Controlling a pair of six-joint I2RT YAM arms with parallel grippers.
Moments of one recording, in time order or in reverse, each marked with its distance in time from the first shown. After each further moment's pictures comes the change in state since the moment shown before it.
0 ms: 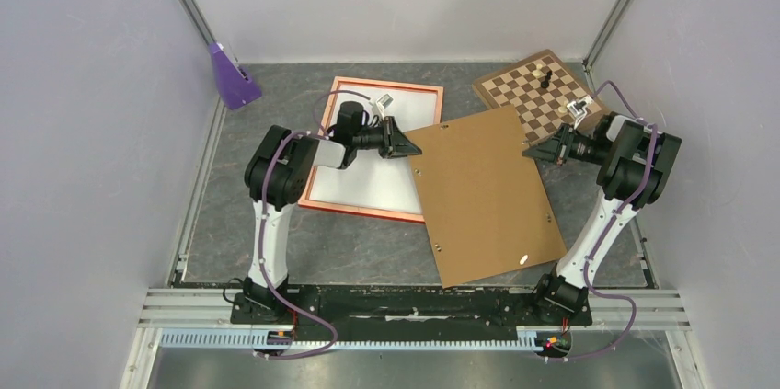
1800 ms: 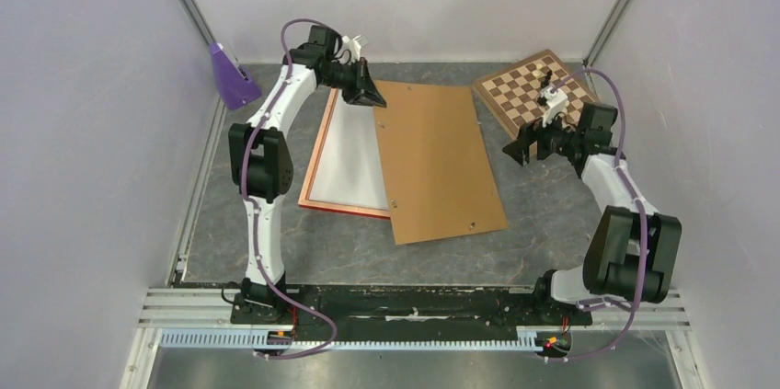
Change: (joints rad) left arm 0.162 0.026 0.917 -1.434 -0.099 0.573; right arm 0.229 -0.793 -0.579 1.083 0.597 0.785
